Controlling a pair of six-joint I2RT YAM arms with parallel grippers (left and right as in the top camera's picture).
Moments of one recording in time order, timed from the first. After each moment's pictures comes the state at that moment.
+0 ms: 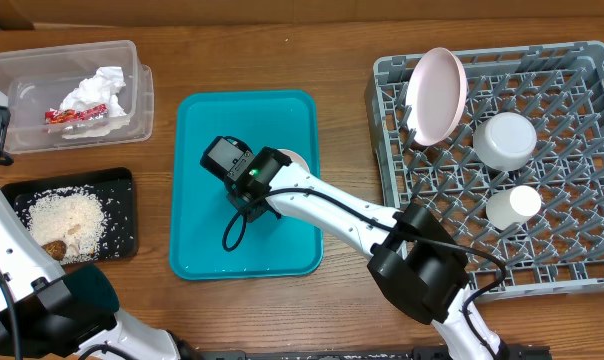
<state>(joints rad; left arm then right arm) 0.54 1.83 2.24 -1.68 -0.35 -1.02 0.94 2.21 1.83 -0.93 0.15 0.21</state>
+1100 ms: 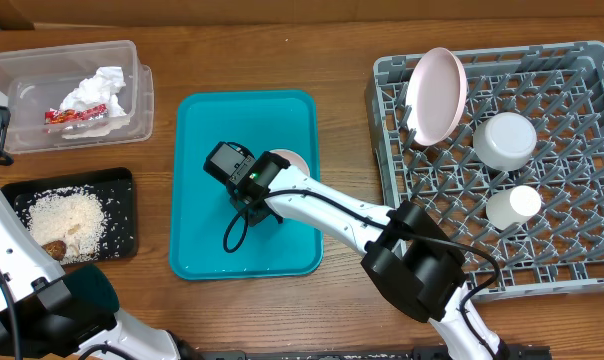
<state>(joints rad) 0.54 1.83 2.24 -1.68 -0.35 -1.02 0.94 2.23 1.79 -0.90 0.14 0.25</state>
